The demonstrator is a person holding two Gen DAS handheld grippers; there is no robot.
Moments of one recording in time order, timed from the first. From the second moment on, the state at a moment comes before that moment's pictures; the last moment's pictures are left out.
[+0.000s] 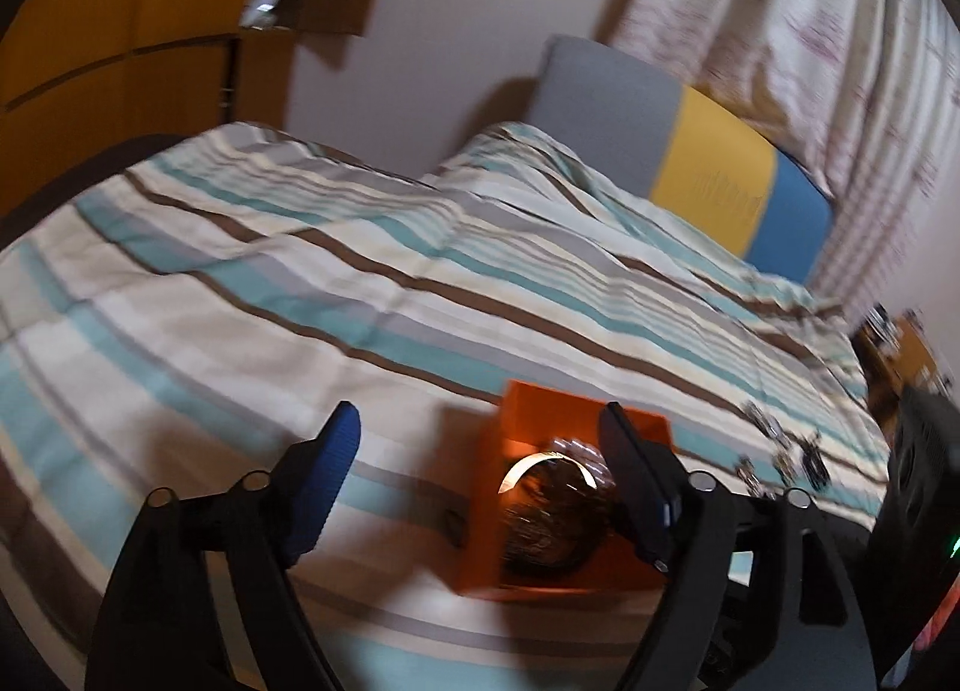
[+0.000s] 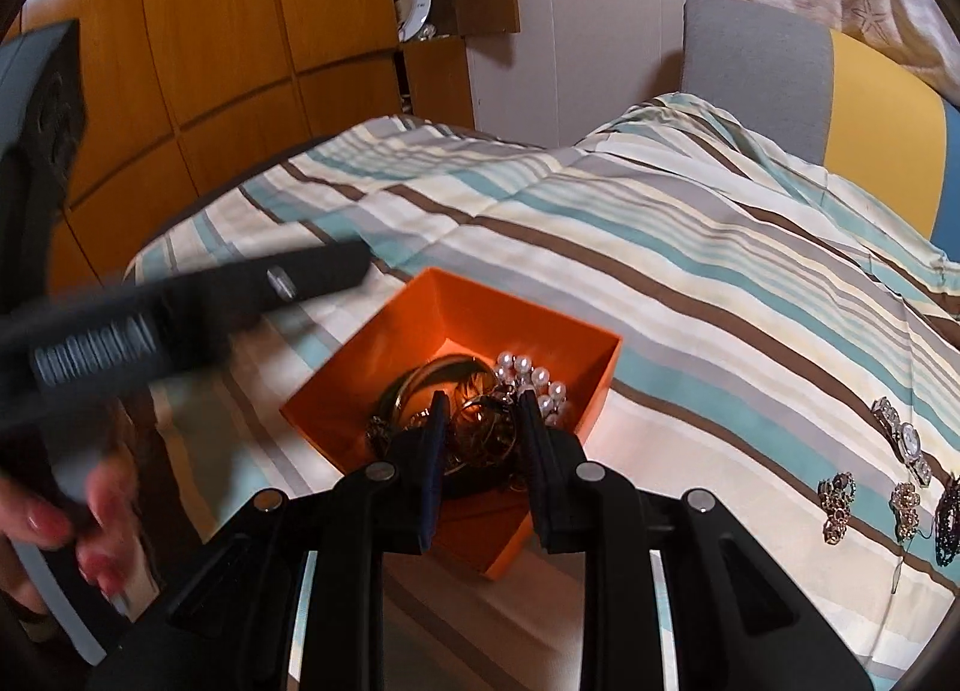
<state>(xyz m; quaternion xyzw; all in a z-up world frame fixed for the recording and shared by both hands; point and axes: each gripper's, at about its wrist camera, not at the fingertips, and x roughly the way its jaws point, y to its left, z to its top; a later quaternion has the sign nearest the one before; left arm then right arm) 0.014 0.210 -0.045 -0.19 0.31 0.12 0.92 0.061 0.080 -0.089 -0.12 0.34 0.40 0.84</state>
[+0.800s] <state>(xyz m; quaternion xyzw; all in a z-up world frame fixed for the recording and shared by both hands) 0.023 0.172 -0.036 -0.17 0.32 0.10 0.92 0.068 0.009 -0.072 -0.04 0.34 0.35 0.87</state>
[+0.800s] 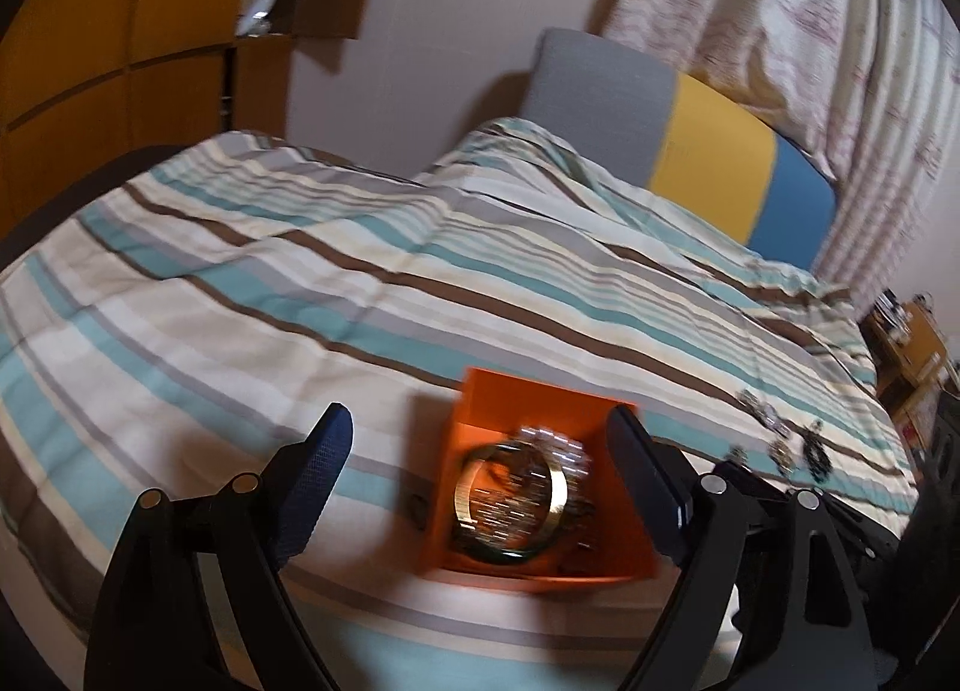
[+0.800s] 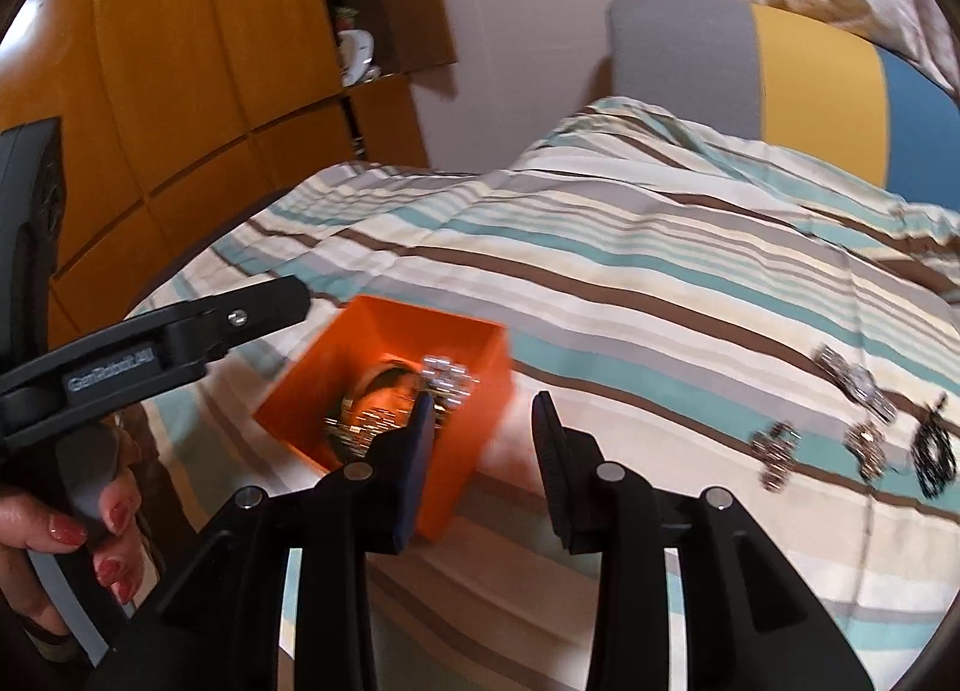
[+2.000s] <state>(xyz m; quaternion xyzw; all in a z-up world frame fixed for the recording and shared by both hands) 0.142 -0.019 -0.105 -0.06 0.44 -0.05 0.90 0.178 -0.157 -0.122 0.00 0.41 0.17 0.90</state>
